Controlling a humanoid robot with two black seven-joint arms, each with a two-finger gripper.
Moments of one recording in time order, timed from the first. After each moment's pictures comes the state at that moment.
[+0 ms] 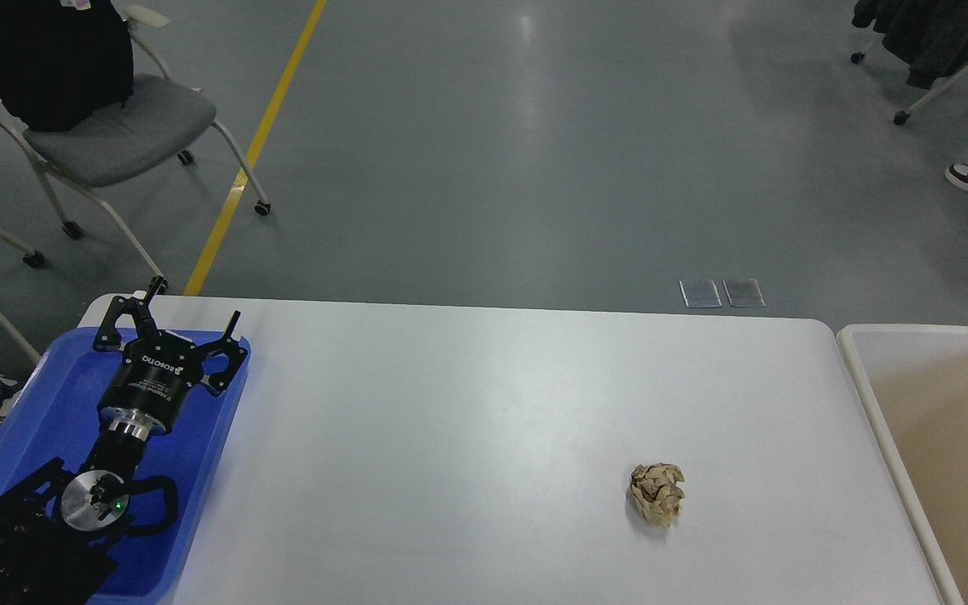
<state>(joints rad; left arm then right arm) -0.47 0.33 -0.95 -0.46 -0.12 -0.78 -0.36 1.30 -0.88 -0.25 0.75 -0.29 -0.10 -0.13</state>
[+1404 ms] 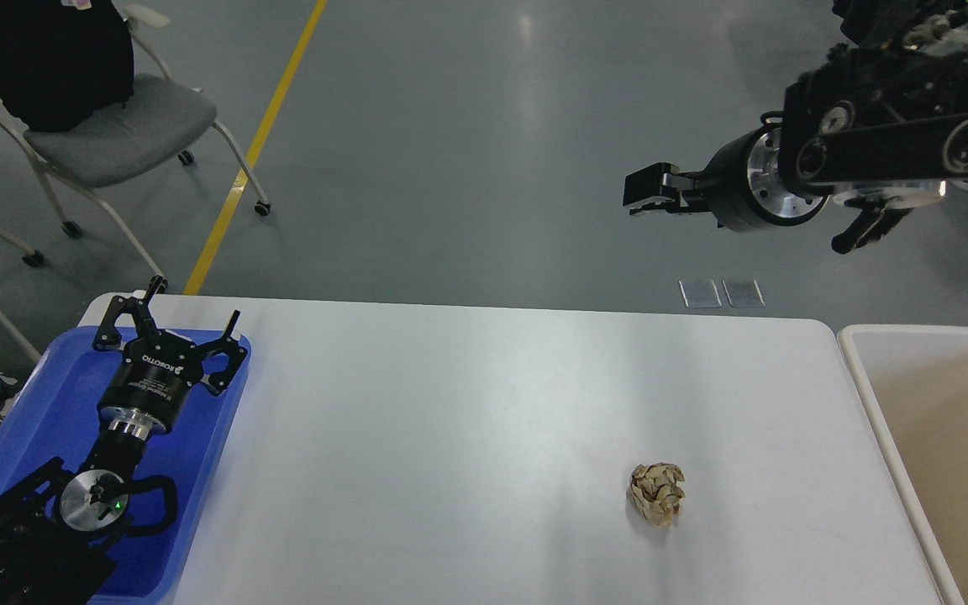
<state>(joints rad) -0.47 0.33 -0.95 -0.46 -0.12 -0.78 -0.36 2.25 -0.25 -1.15 1.42 0.01 0.08 -0.04</state>
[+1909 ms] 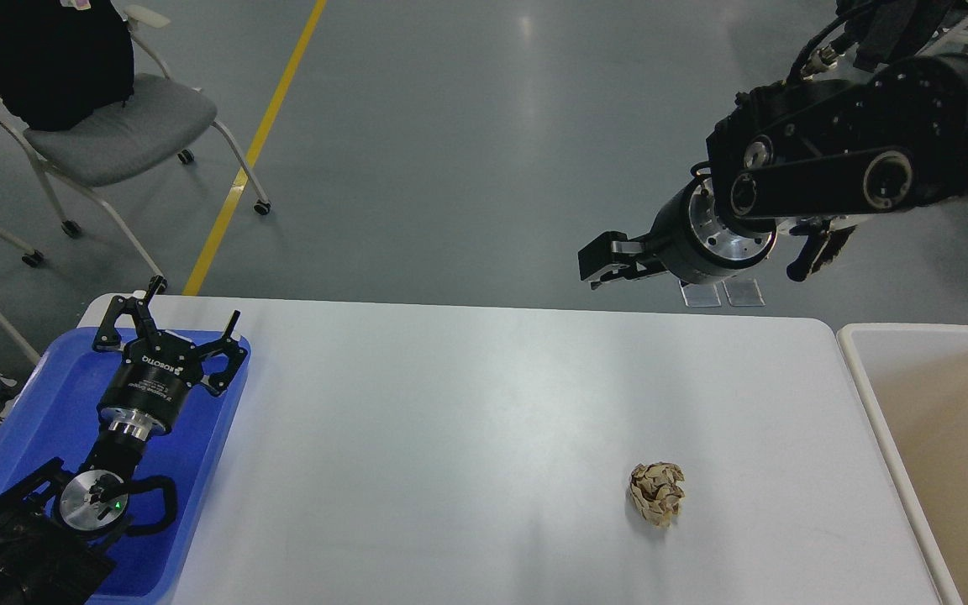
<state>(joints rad) -0.47 0.33 -0.95 -0.46 -0.12 -0.78 -0.36 2.26 -0.12 -1.15 1.44 0.01 0.27 -0.04</state>
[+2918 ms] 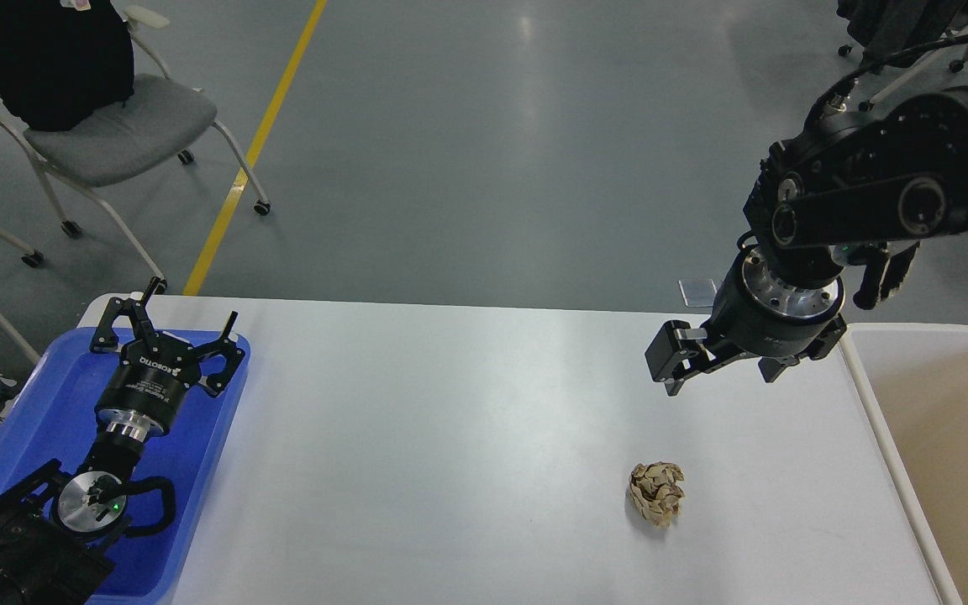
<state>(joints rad) -0.47 0.33 -0.96 -0.46 -0.12 -0.78 -0.36 2.28 -0.11 -1.26 1.53 -0.03 0.52 -0.05</state>
